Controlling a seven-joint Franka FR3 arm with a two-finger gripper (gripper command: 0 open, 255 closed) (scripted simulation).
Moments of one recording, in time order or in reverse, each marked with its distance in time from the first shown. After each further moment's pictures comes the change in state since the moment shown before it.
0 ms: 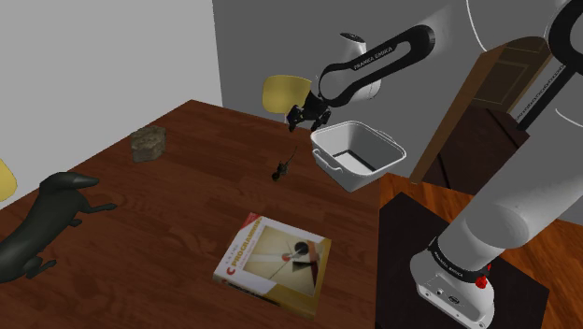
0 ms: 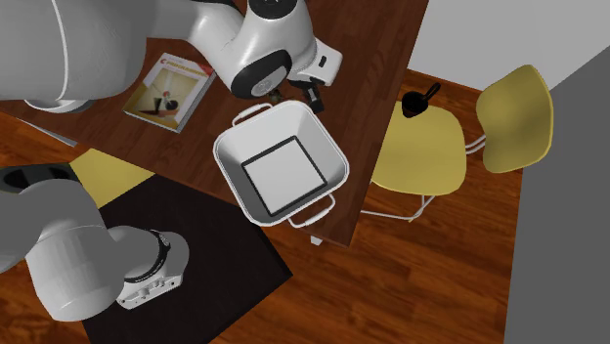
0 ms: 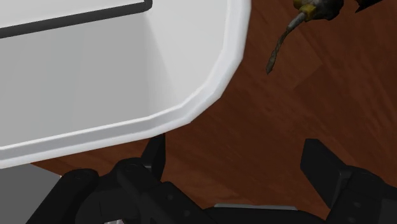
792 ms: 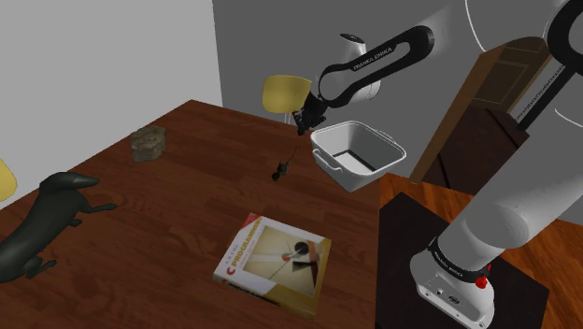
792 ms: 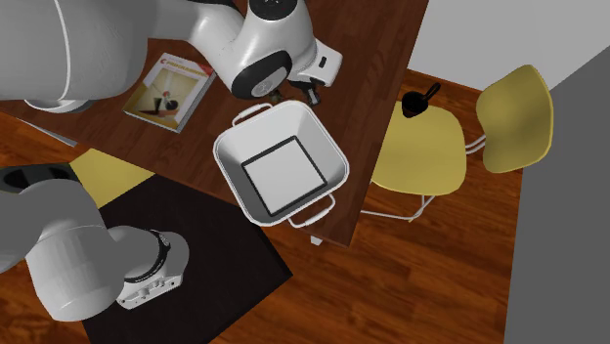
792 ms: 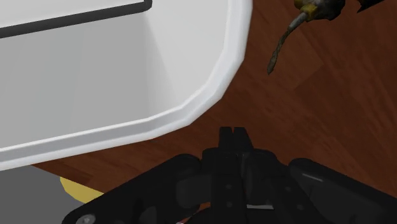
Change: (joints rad) arm 0.000 0.004 0.000 -0.001 0.000 0.005 0.000
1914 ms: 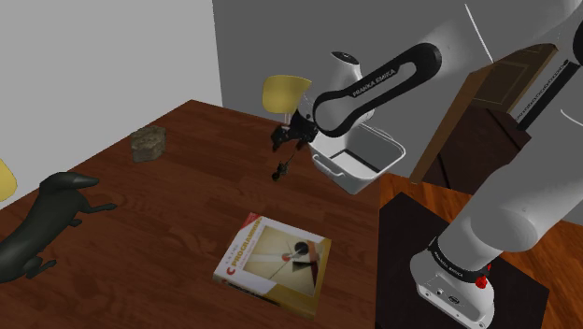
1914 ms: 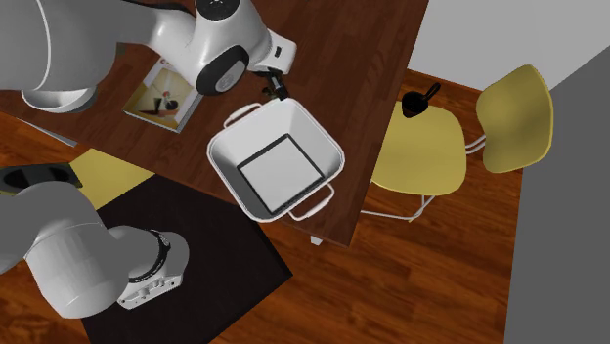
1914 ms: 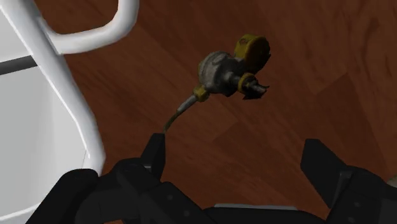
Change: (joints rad) arm 0.102 -0.034 0.096 -0.128 0.041 0.164 0.078
